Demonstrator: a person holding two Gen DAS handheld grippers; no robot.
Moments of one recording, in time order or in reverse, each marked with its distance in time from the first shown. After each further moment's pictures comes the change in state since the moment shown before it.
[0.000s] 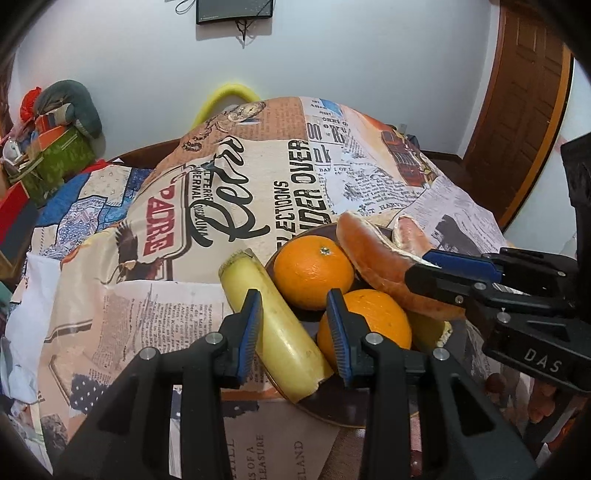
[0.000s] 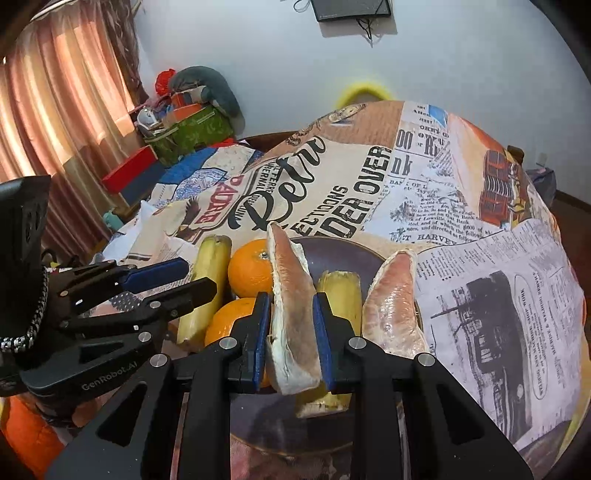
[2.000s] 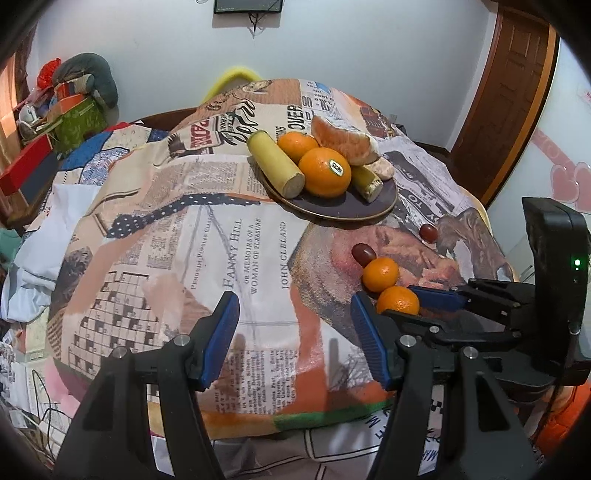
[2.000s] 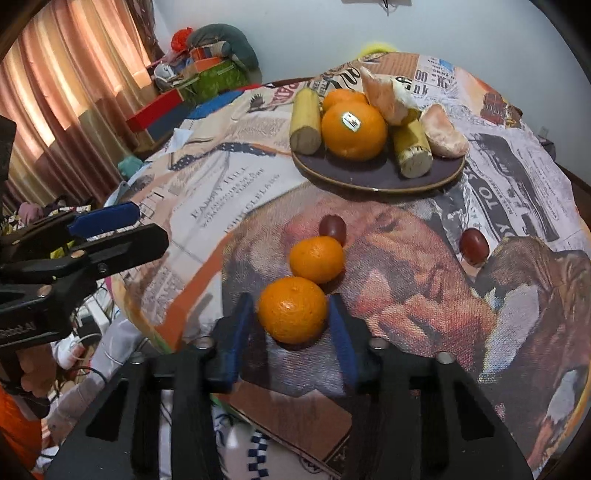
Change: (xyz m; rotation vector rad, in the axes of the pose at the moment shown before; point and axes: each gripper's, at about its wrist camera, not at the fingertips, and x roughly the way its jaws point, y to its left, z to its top) left arm -0.135 -0.009 -0.149 -0.052 0.045 -0.042; right arm -0.050 0.075 -0.144 -0.013 0.140 0.023
